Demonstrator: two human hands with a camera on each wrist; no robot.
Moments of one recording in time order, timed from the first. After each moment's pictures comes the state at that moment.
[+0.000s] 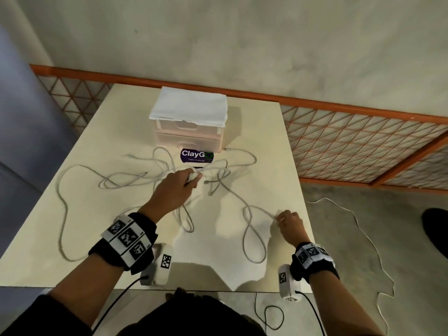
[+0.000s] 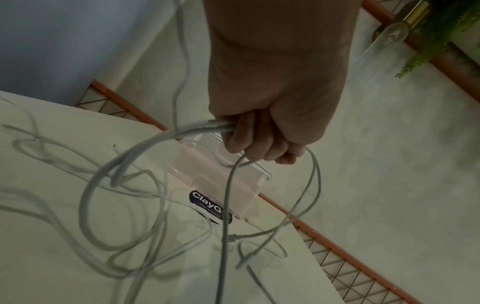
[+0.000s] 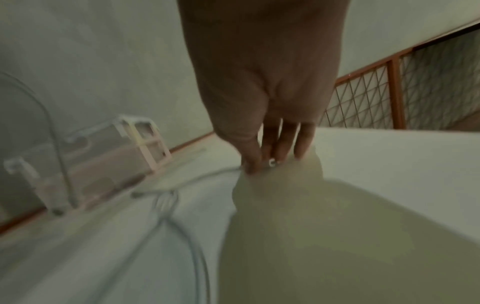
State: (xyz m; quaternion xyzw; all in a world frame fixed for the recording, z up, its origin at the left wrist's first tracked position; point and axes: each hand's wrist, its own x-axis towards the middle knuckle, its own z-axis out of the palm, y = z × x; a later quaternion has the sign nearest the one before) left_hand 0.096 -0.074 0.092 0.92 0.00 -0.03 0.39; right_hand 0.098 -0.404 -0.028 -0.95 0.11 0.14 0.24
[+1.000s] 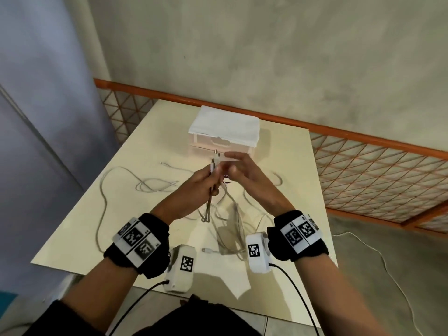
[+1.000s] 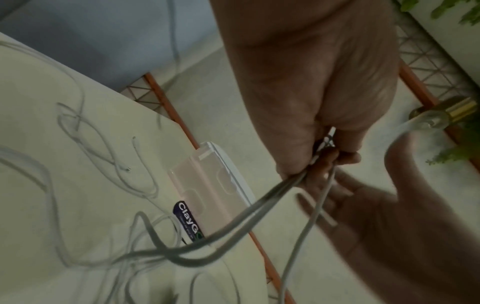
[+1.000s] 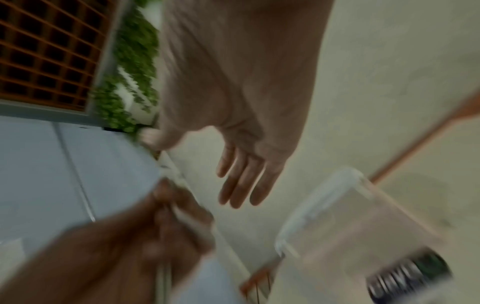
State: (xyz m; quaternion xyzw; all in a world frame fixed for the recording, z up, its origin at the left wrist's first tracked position) left_hand 0.069 -0.058 0.147 0.66 -0.01 -0.05 0.75; right_hand 0.122 -0.212 0.160 -0.72 -0.23 0.21 0.62
